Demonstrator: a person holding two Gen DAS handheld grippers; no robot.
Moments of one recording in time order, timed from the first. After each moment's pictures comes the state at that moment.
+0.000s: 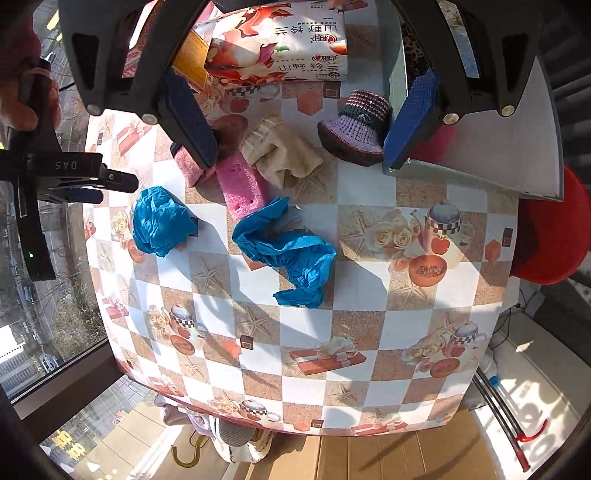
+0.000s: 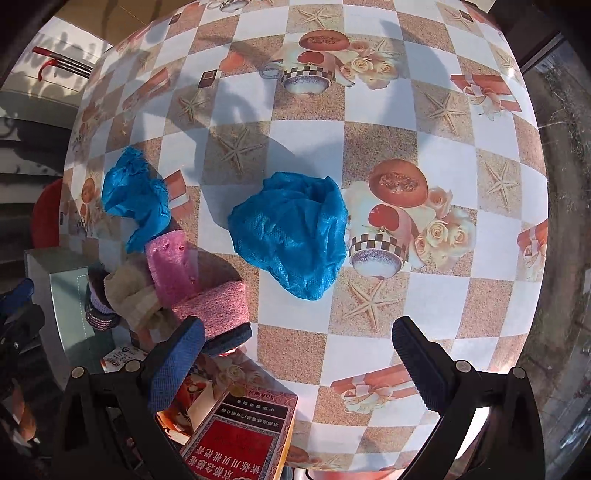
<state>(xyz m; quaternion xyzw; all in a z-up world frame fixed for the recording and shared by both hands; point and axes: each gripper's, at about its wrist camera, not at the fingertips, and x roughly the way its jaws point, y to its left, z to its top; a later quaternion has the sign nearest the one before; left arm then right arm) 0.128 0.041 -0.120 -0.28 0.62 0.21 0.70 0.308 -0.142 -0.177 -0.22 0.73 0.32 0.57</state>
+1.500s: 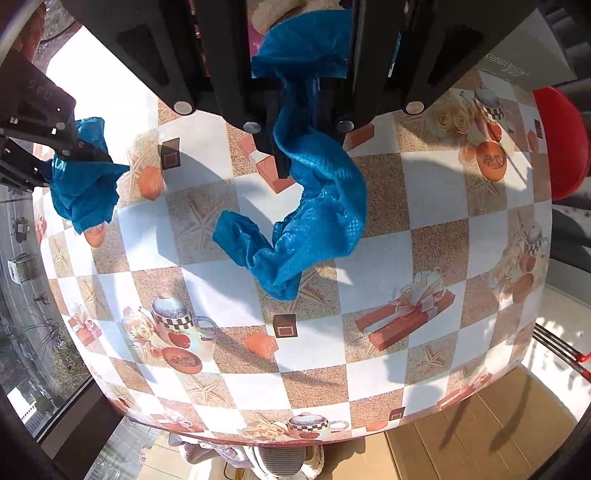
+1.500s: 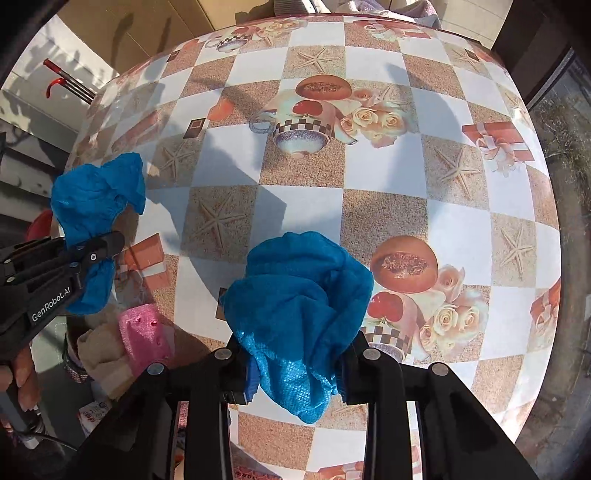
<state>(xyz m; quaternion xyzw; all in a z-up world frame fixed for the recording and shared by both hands) 0.228 0.019 -0.193 -0.17 0.64 0.18 0.73 0.330 -0.125 -0.199 -0.19 0.66 0.34 0.64</state>
